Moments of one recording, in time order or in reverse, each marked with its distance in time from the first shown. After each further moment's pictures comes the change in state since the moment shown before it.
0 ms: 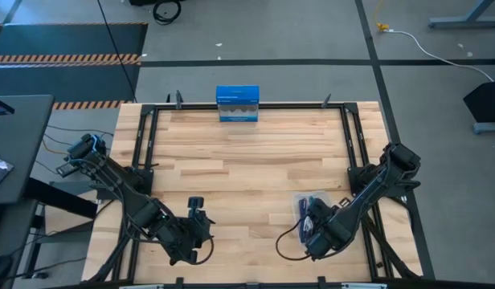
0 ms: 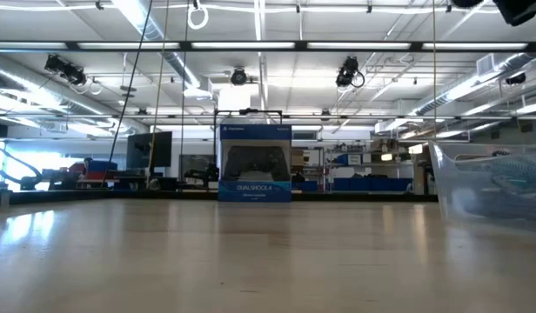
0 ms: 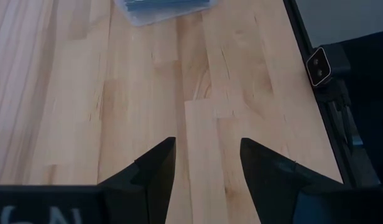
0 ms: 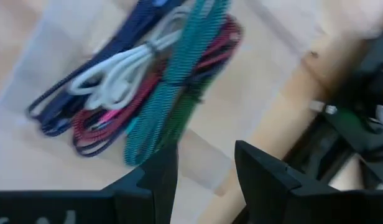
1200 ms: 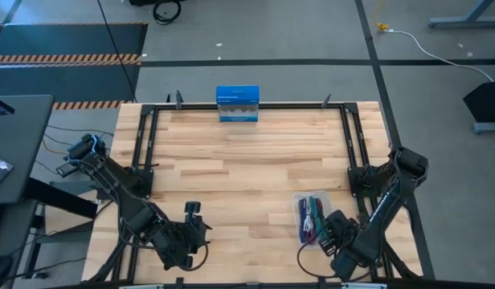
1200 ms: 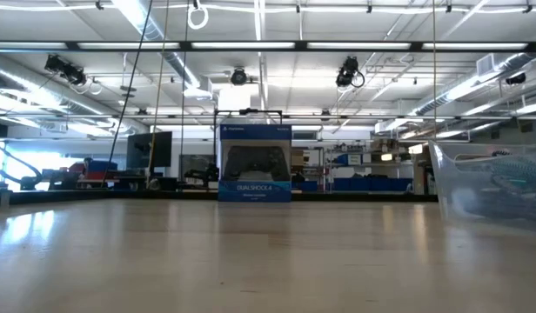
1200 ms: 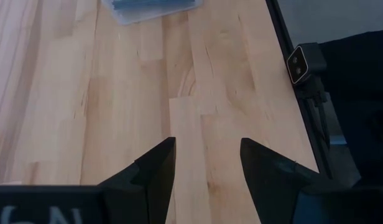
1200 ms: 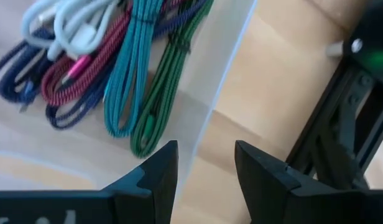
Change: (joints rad) left arm -0.050 0.000 0.000 0.005 -0.001 -0.048; right arm 0.237 -0.001 -0.097 0.095 0.038 0.396
